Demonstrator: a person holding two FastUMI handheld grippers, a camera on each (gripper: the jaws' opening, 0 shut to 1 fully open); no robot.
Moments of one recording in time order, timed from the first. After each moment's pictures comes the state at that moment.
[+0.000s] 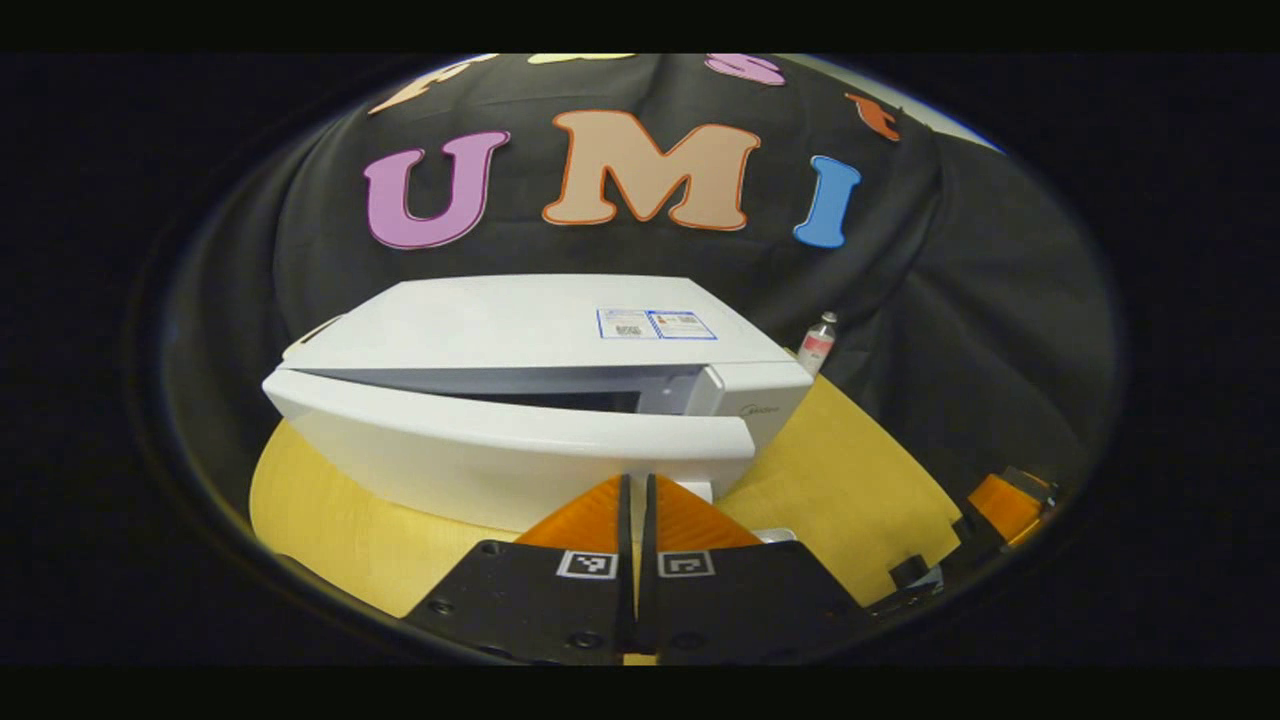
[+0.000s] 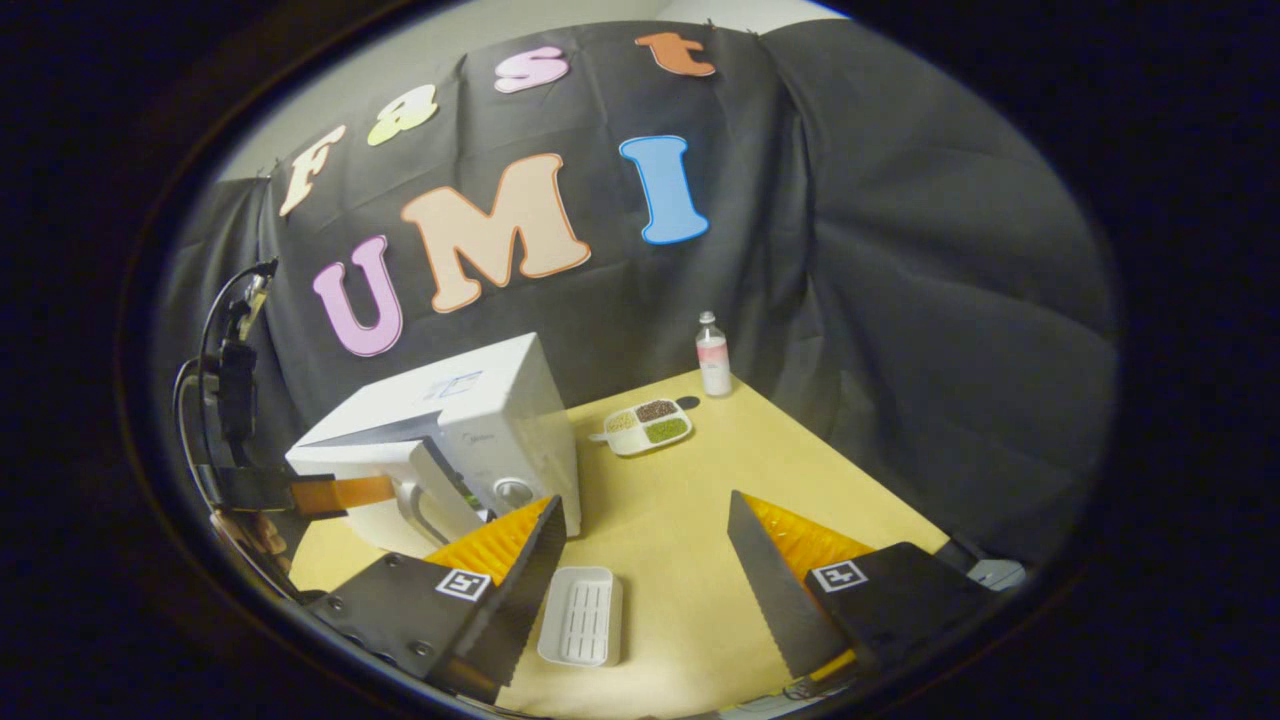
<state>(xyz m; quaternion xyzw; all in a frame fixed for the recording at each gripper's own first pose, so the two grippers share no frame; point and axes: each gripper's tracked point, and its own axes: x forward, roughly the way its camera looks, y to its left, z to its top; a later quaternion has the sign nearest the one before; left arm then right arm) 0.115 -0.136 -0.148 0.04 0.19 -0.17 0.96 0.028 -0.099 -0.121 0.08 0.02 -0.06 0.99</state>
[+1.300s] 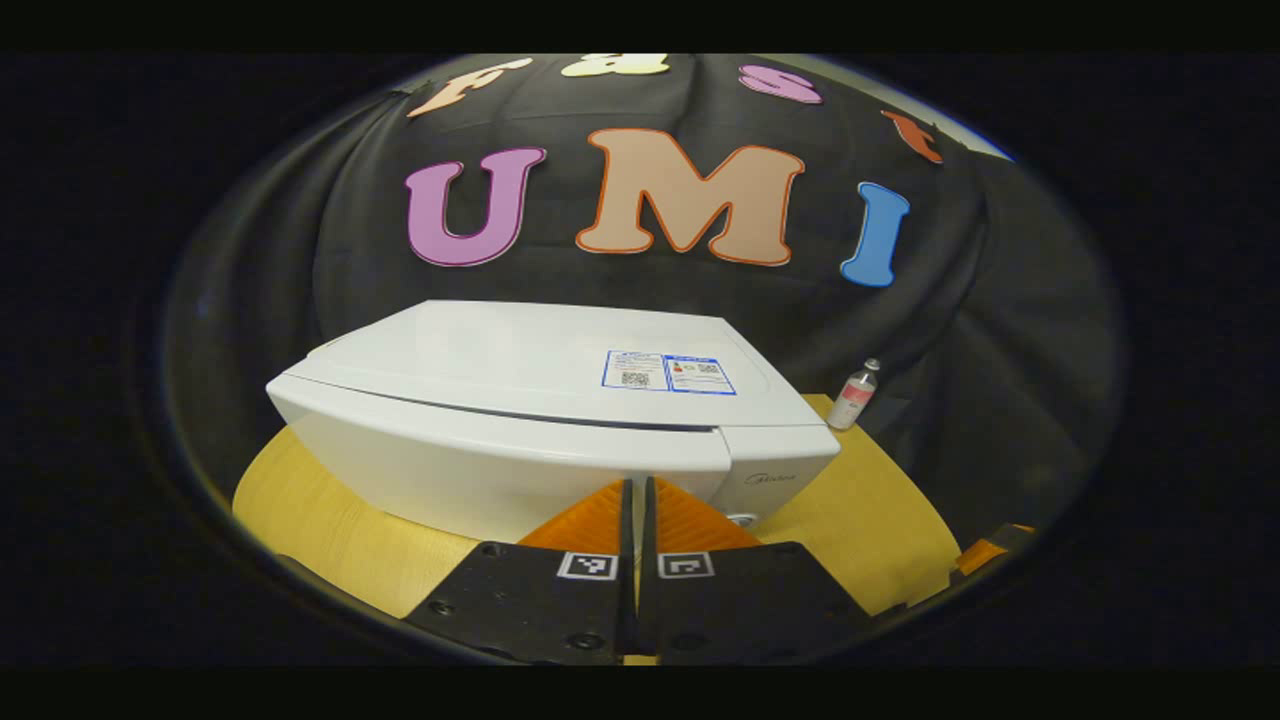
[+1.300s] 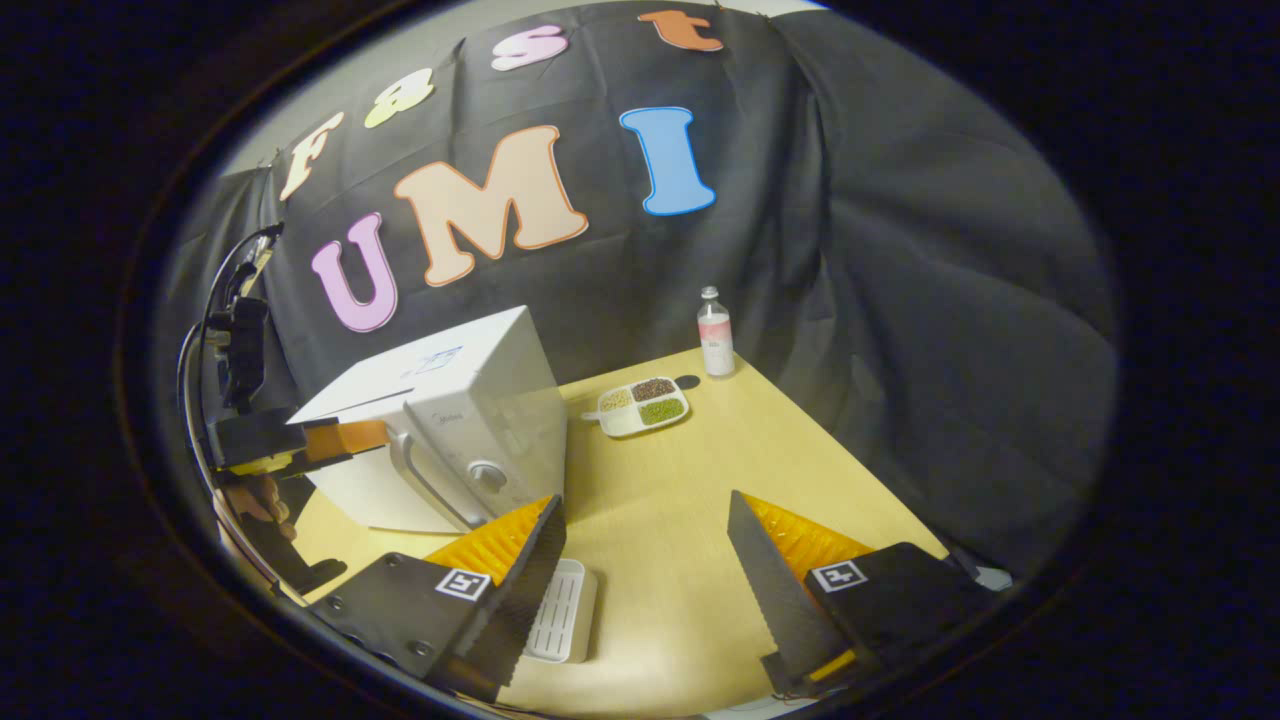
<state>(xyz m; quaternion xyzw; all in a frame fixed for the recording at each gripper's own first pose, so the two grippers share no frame) 0.152 -0.158 -0.136 0.00 0.14 -0.10 0.98 0.052 -0.125 -0.138 0.08 0.07 -0.04 0.99</state>
